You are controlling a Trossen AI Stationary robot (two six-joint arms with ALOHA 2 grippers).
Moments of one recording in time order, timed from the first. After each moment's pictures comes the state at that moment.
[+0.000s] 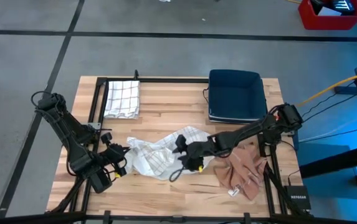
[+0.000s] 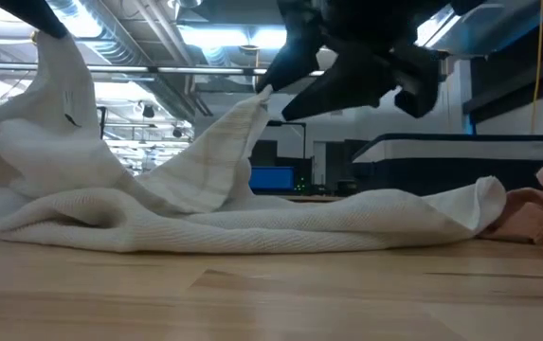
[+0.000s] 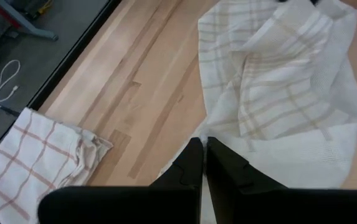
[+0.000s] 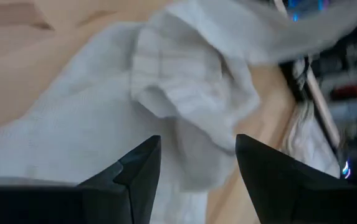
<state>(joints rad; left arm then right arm) -0.92 1.38 1.10 -1.29 -0.93 -1.27 0.30 1.75 1.10 -0.04 0.19 -0.81</state>
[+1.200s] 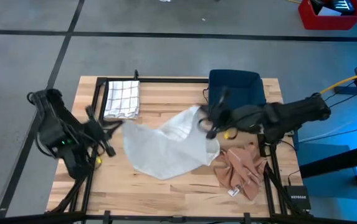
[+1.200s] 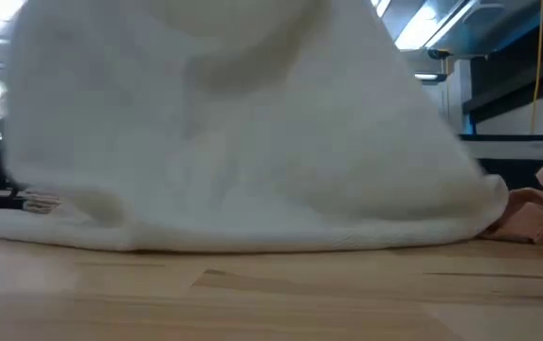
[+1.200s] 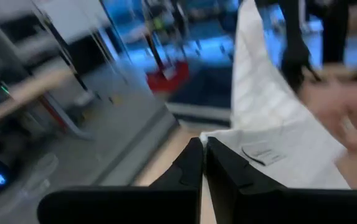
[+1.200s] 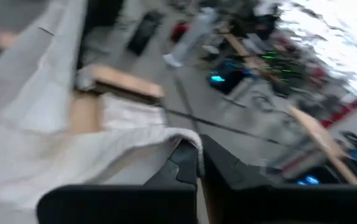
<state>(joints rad) -0.90 1.26 1.55 -1.53 -1.40 -0.97 0.31 1.32 1.46 -0.46 0.75 -0.37</state>
